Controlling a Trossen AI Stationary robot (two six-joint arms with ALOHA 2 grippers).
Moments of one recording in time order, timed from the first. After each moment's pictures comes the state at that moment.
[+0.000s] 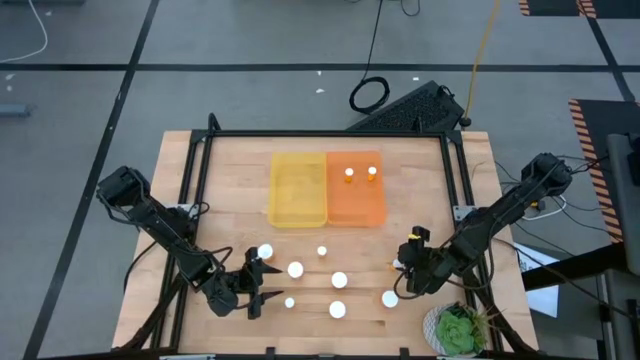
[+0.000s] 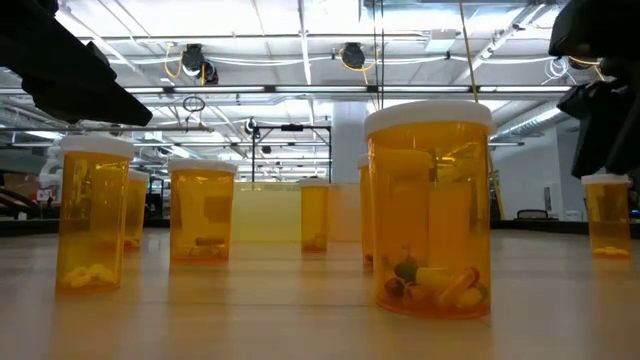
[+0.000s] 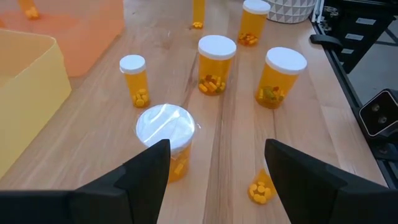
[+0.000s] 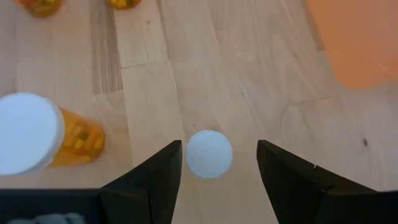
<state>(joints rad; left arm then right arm) -0.80 1.52 0.64 0.19 -0.73 -0.63 0.70 1.25 0.64 -0.57 0.42 0.83</state>
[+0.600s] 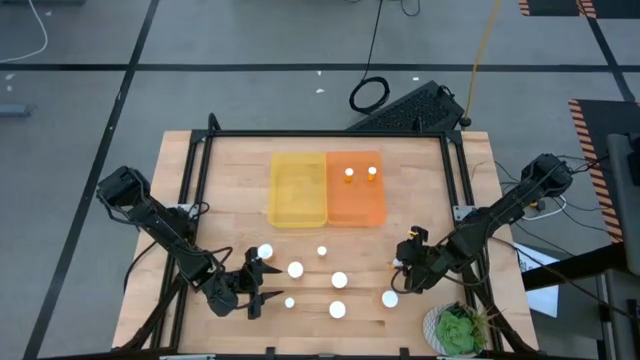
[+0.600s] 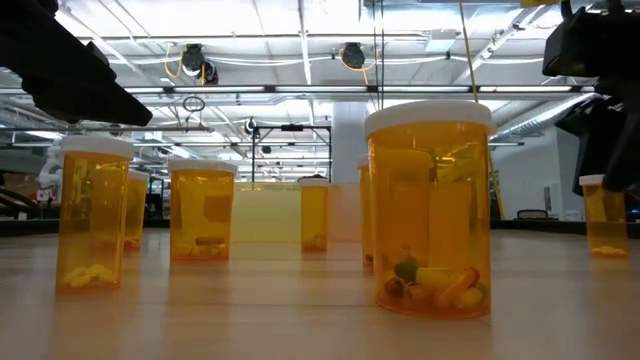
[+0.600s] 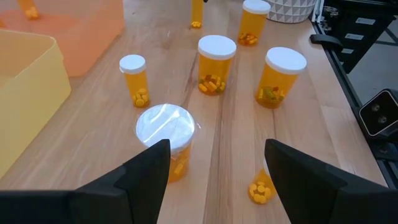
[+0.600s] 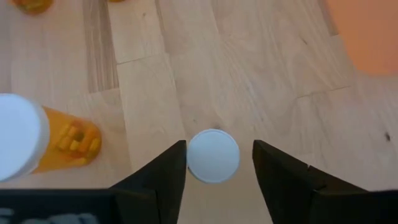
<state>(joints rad) -0.80 1.52 0.64 0.19 -0.73 -0.63 0.66 1.25 0.60 -0.50 0.36 0.82</state>
